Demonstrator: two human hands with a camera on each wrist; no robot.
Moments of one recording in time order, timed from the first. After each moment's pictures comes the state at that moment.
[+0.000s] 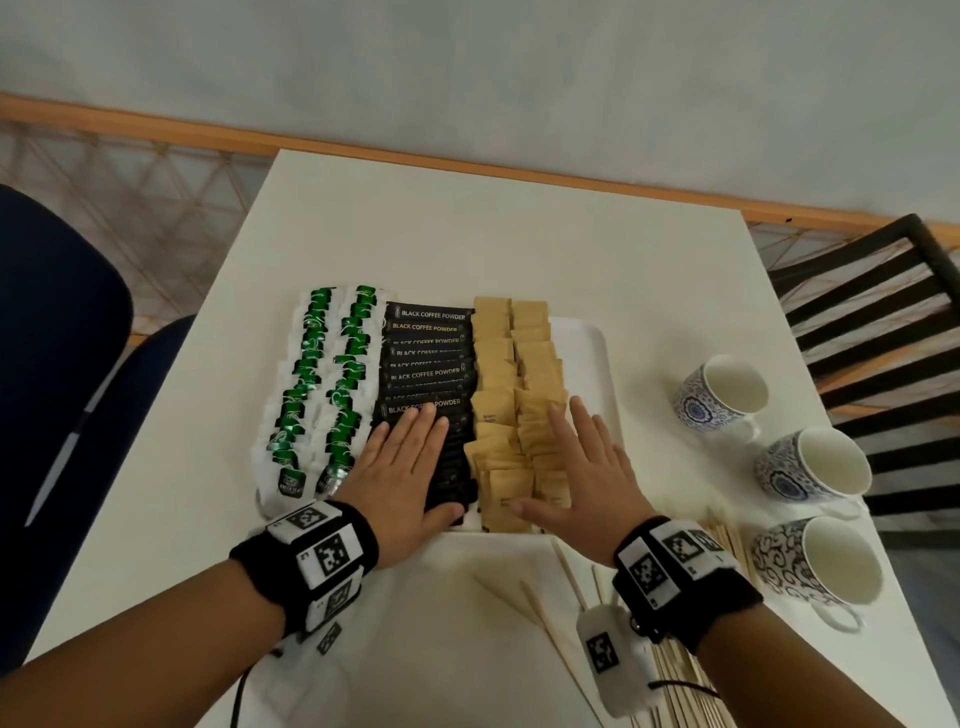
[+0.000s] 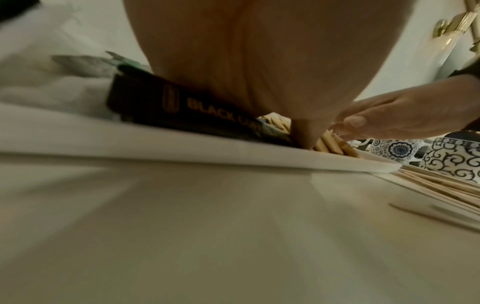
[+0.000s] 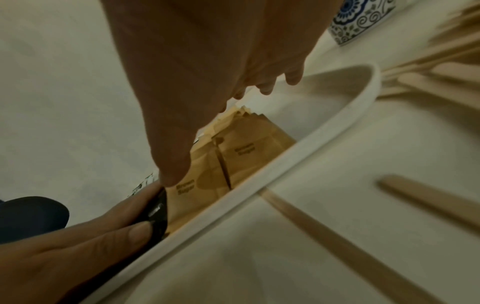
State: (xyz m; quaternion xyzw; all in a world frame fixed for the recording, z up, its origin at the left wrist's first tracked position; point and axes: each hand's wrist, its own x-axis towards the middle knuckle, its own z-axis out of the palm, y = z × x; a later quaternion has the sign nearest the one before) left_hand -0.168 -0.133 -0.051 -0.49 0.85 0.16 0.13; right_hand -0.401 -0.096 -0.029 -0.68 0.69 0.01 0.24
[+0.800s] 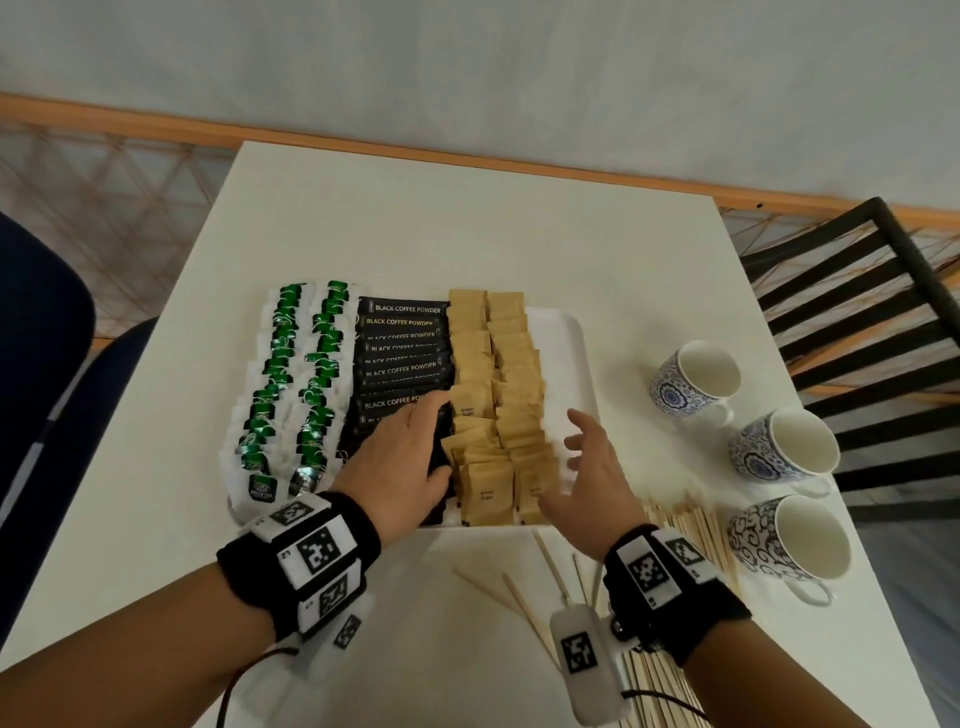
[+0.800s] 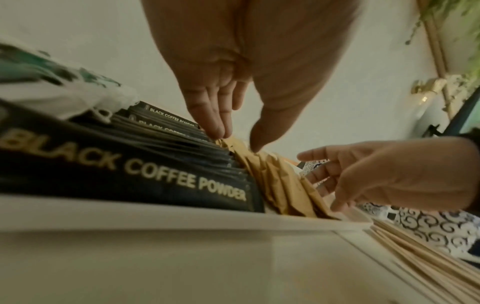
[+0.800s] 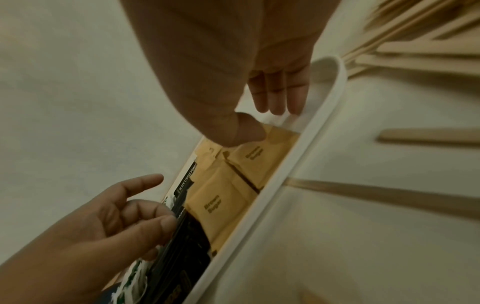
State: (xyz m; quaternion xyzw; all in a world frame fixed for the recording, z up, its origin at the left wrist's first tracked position) left_hand -0.195 -0.138 -0.014 -0.52 0.80 0.28 -0.09; right_hand -0.408 -0.082 -0.029 -0.52 0.75 -0.18 0.37
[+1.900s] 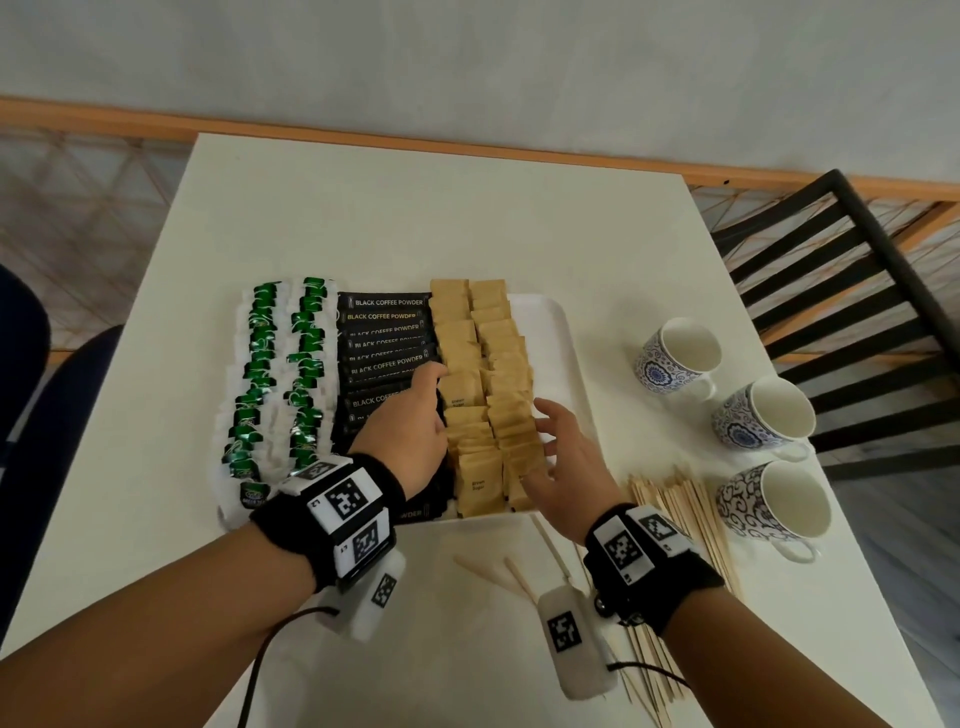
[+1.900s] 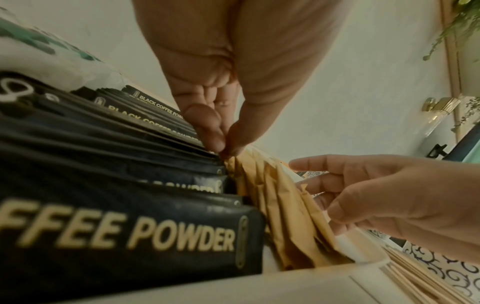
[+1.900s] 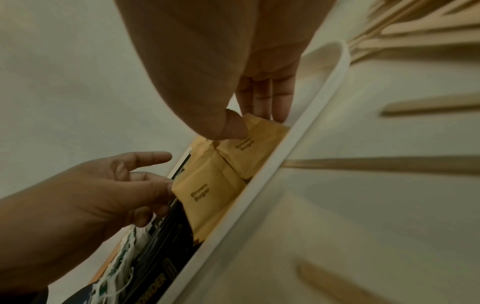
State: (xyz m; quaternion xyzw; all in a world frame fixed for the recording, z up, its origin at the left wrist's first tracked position) left_hand -0.210 -0.165 -0.016 -0.54 0.75 0.38 -0.10; right_hand -0.392 -0.083 -0.040 -0.55 0.74 -0.21 0.33
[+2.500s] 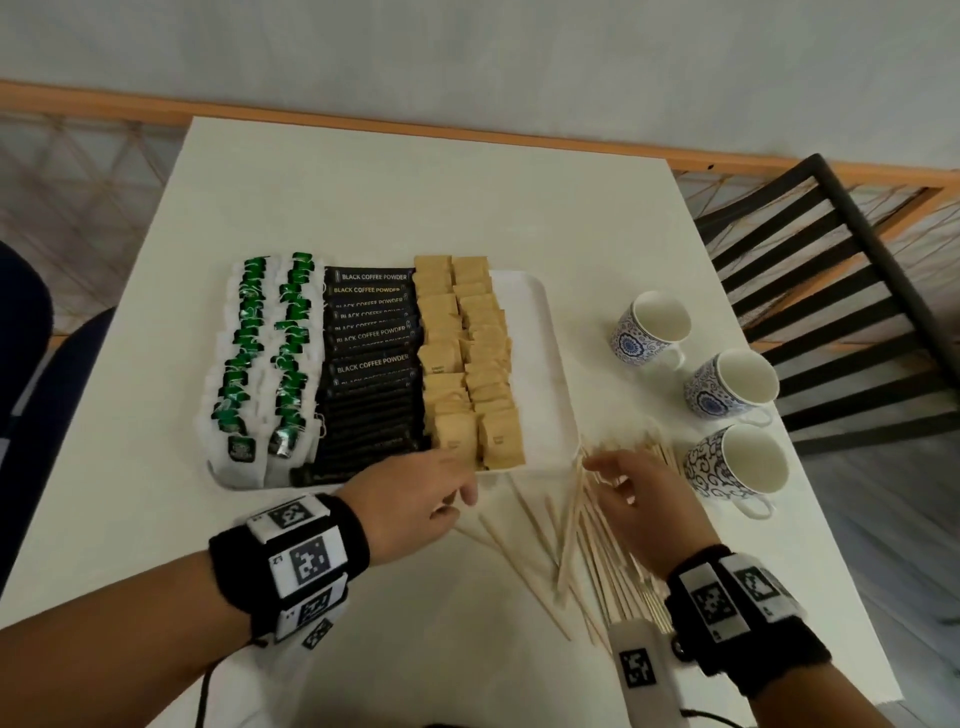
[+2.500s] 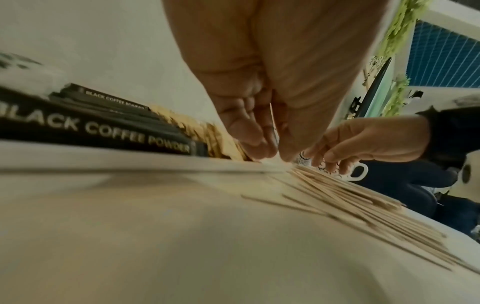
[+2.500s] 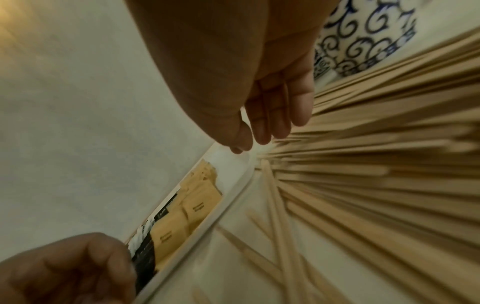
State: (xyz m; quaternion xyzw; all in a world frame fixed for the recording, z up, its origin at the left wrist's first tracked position) left_hand -0.200 -0.091 -0.017 -0.32 0.89 0.33 0.01; right_hand -0.458 0.002 -0.013 -0.55 0.78 -0.16 0.25
